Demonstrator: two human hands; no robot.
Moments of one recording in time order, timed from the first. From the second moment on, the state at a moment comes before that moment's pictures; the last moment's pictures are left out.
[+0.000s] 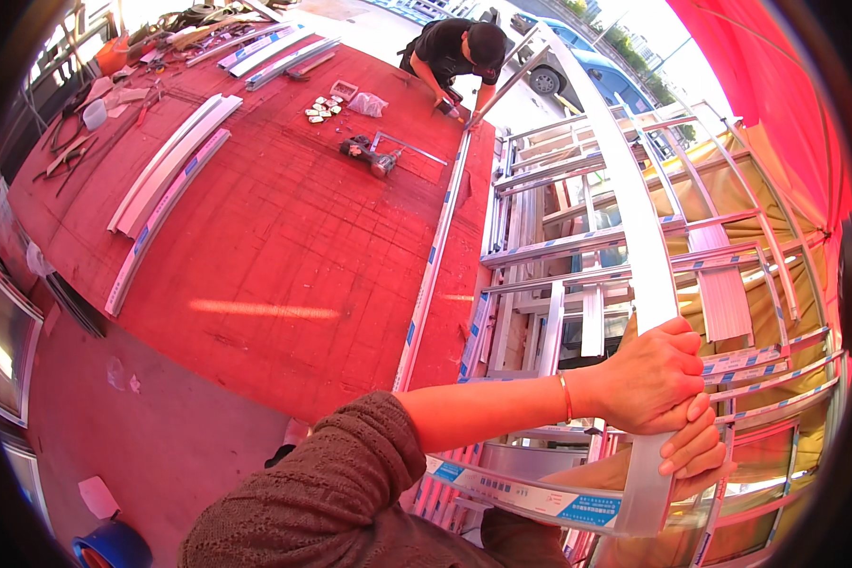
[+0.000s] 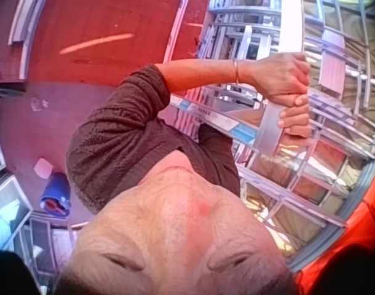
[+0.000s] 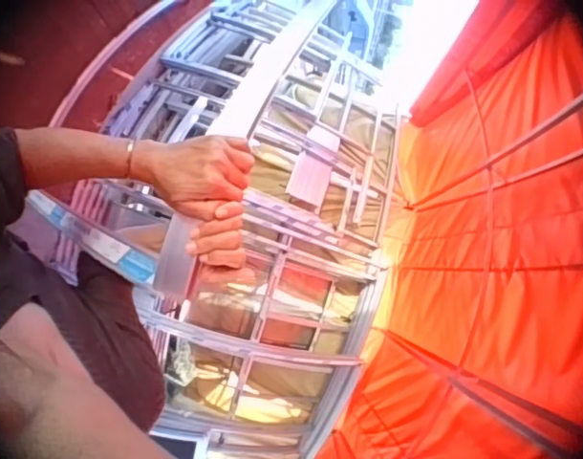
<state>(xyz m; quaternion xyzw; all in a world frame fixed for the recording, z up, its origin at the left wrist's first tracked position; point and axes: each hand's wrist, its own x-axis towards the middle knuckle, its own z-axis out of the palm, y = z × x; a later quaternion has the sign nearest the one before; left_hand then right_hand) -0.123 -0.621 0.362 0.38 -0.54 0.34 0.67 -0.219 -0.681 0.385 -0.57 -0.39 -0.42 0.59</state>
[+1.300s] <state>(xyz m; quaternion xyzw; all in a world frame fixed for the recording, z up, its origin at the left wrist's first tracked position) -0.121 -0.622 0.364 0.46 -0.60 0.34 0.57 -0.393 -0.700 0.114 -0.83 0.13 0.03 0.54</state>
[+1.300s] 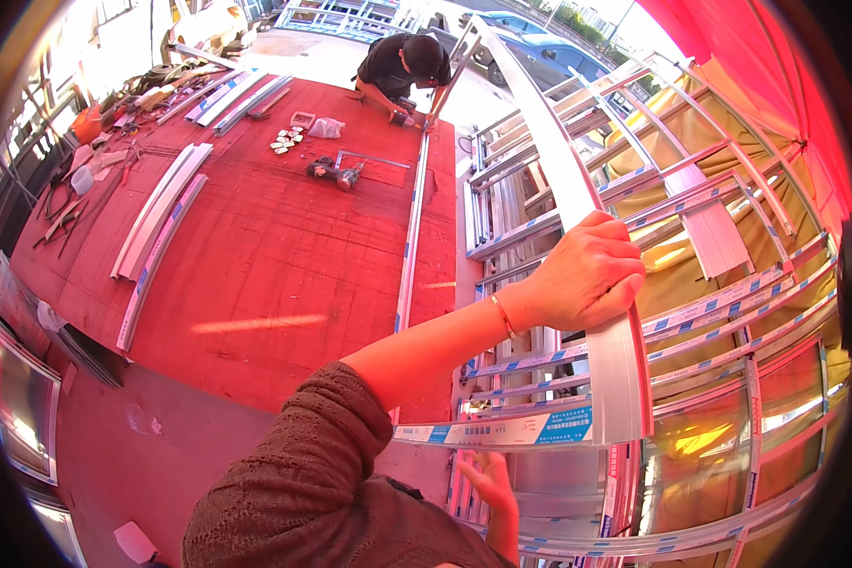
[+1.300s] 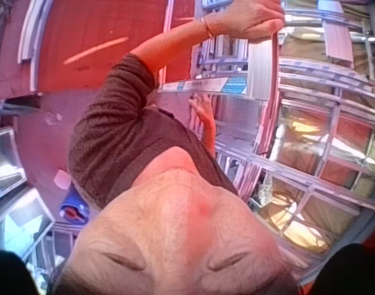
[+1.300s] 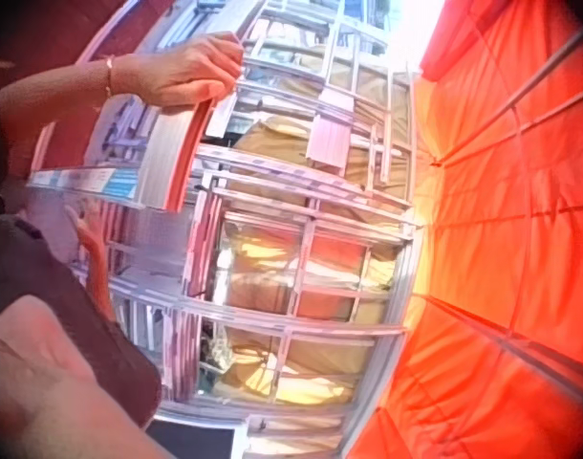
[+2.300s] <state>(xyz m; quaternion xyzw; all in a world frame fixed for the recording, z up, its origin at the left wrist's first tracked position) 0.118 -0.680 0.359 0.51 -0.60 0.43 0.45 -0.333 -0.572 0.012 -0.67 0.37 -0.18 0.61</state>
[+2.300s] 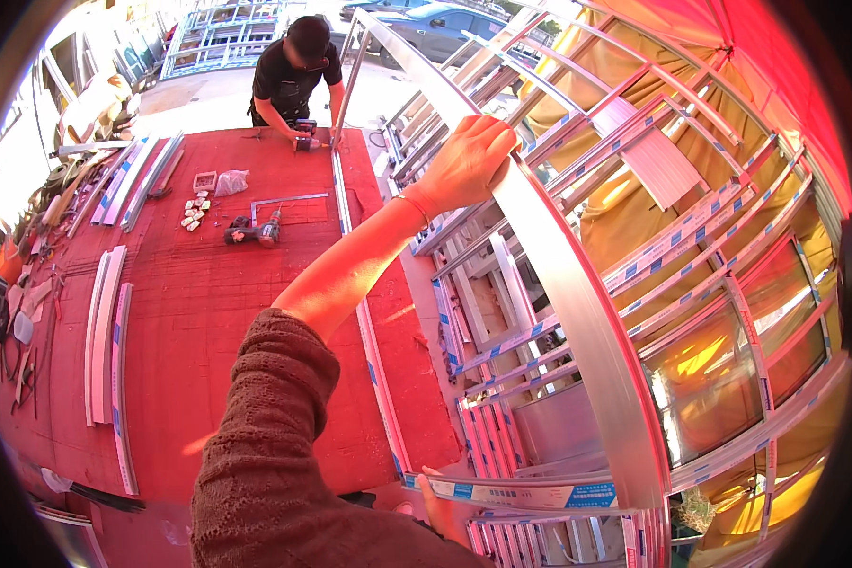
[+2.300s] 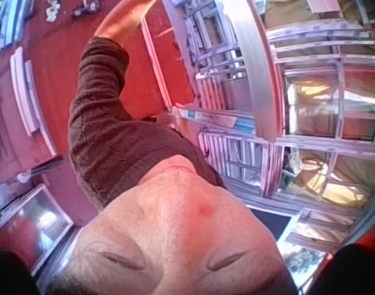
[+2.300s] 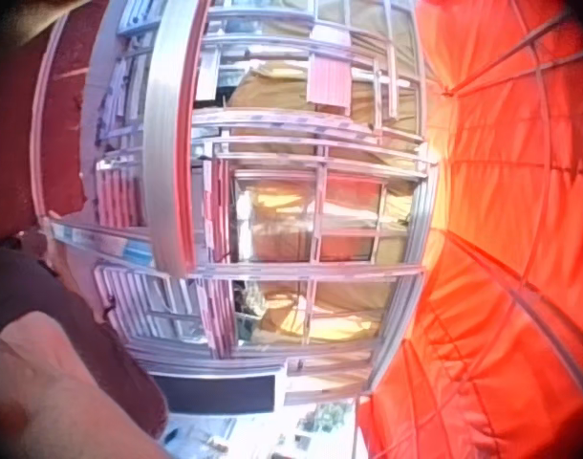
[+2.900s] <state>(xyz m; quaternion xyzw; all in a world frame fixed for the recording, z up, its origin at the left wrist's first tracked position) 0.029 -0.710 0.369 0.44 -0.68 0.39 0.44 -0.392 -0.566 -0.021 -0.51 0.42 -0.32 0.68</state>
